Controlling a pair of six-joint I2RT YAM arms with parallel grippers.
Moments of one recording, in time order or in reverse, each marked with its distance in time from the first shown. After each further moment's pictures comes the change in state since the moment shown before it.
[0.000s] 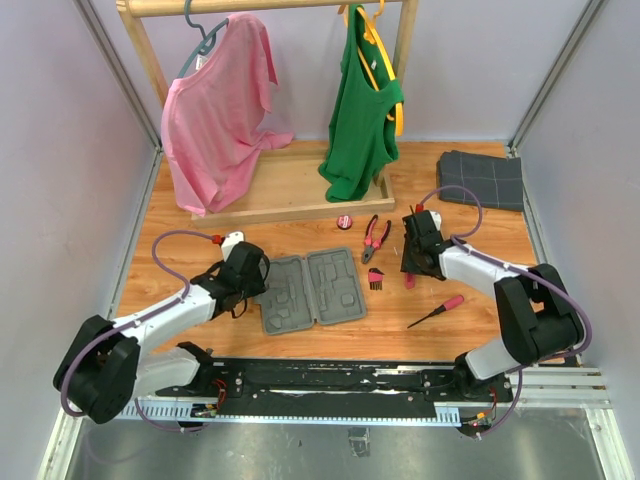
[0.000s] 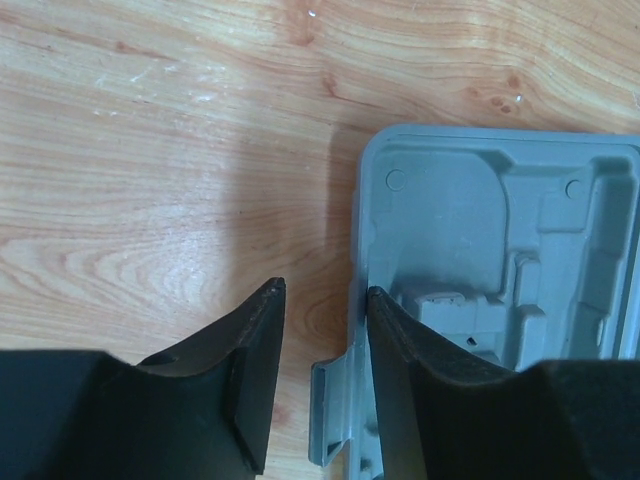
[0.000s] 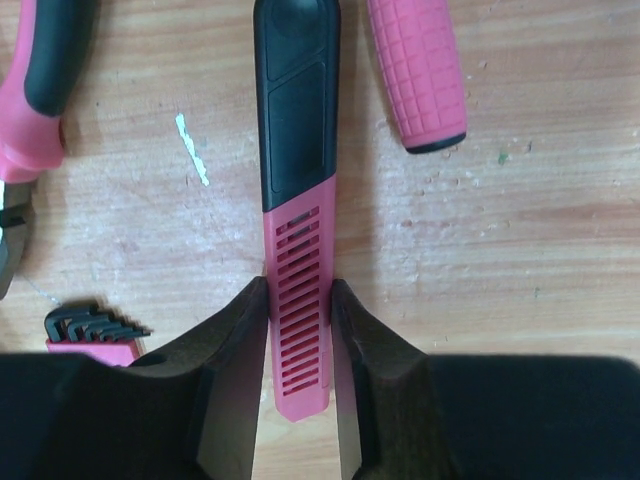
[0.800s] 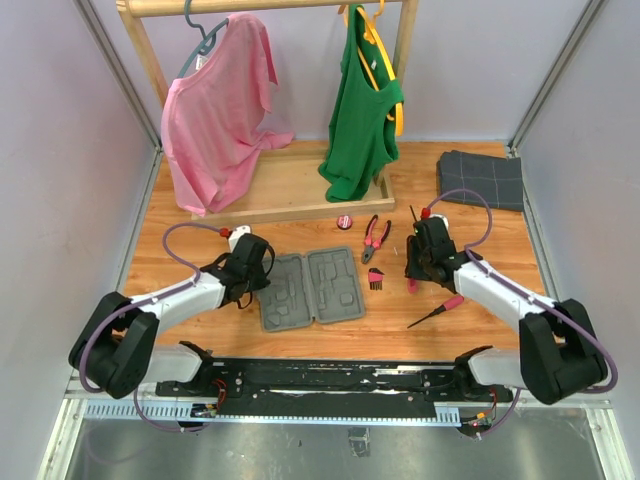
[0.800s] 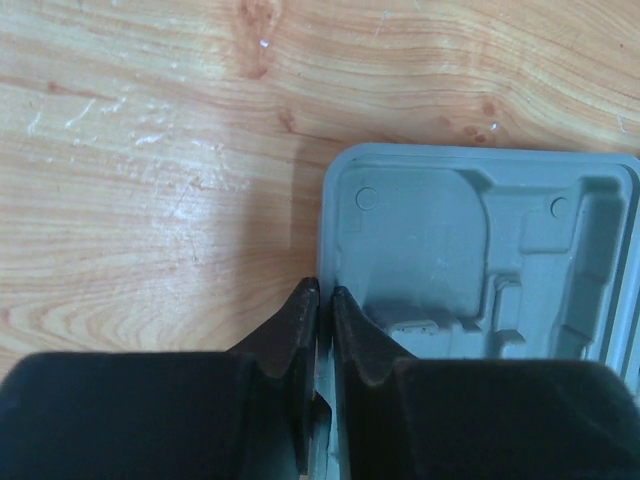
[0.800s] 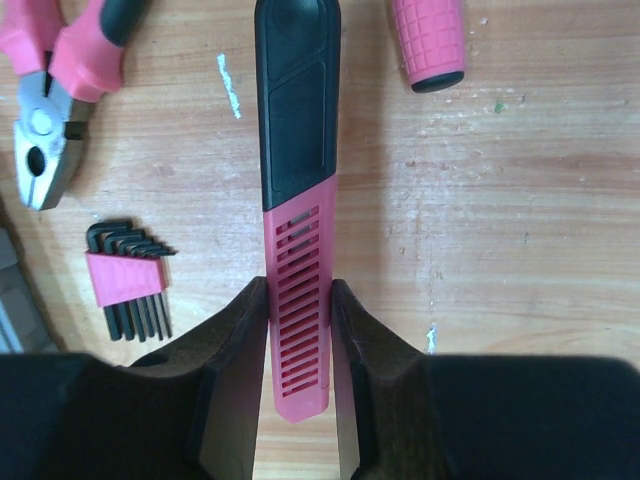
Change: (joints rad) left arm 0.027 0.148 0.052 0.080 0.061 0.026; right arm 0.000 -0.193 -0.090 -0.032 -0.066 -0.035
